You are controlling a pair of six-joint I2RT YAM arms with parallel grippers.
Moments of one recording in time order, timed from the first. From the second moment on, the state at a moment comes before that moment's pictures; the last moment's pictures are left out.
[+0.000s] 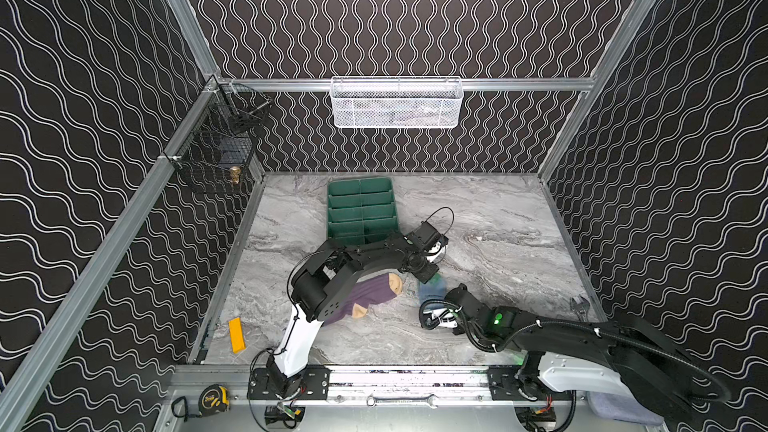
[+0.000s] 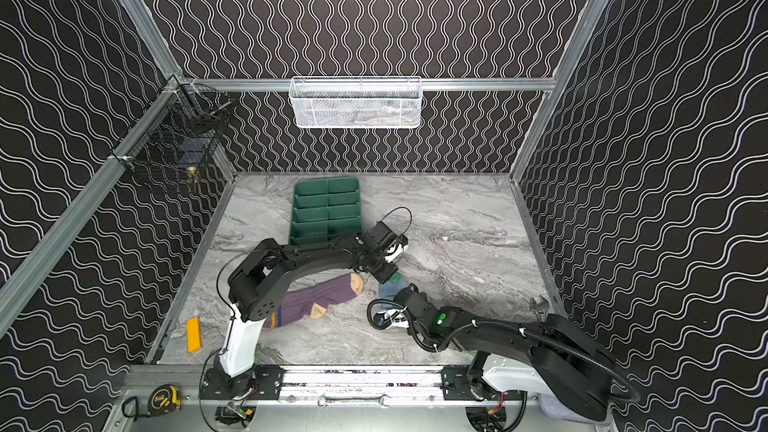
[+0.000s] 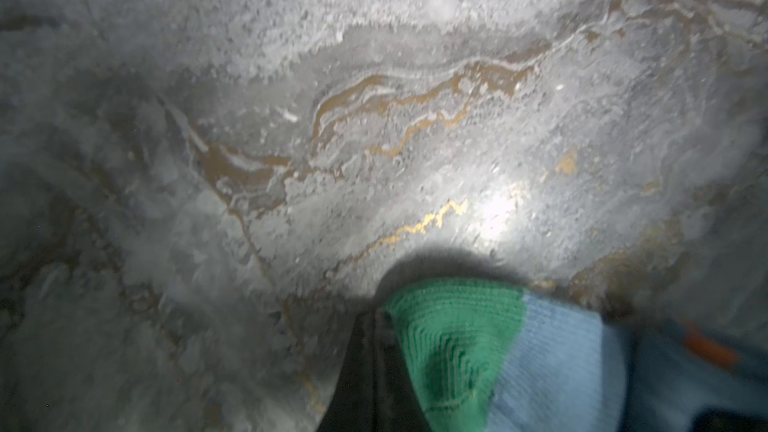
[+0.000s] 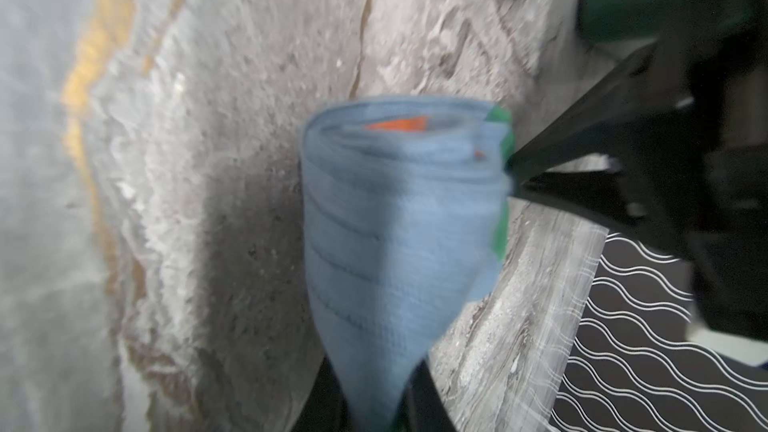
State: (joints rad) left arm -0.85 2.09 1.44 -0.50 0.09 -0.02; right arm 0.99 1.22 0.38 -0.14 0.38 -0.93
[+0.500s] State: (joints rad) left arm -0.86 2.14 1.44 -0.37 0.16 -0.05; right arm 0.99 1.25 0.49 -0.23 0.37 -1.02
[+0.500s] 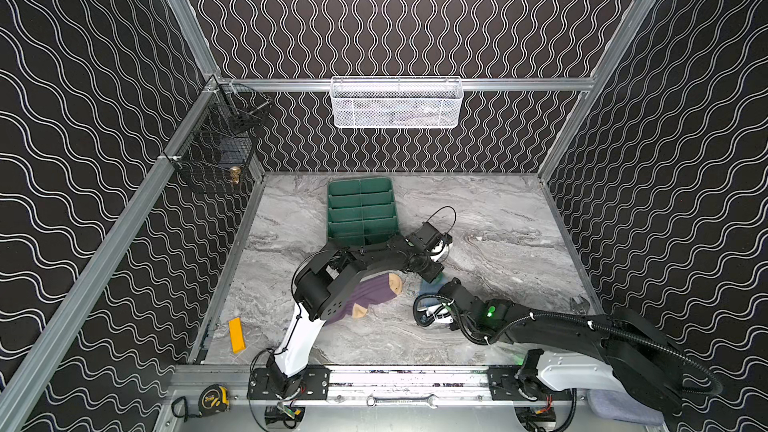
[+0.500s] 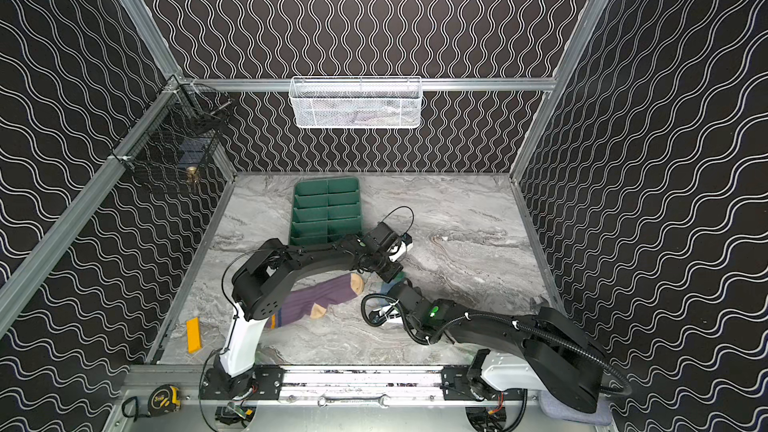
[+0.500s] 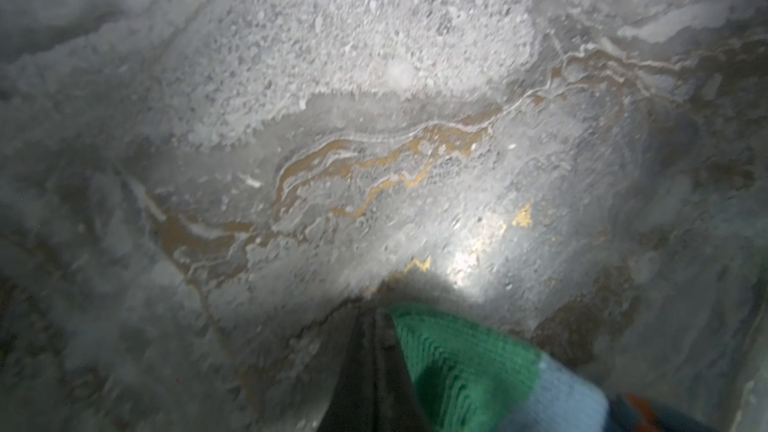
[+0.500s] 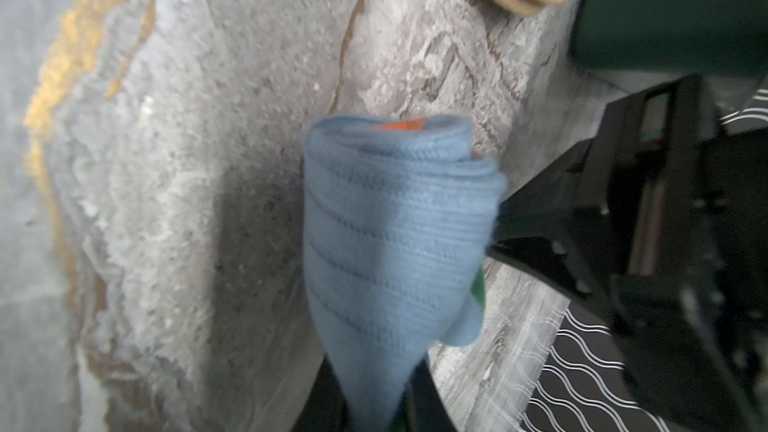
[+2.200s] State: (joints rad) left arm -0.80 1.10 1.21 -0.37 0.09 0.44; right arm 0.84 1.63 0.89 -0.69 0.05 -0.70
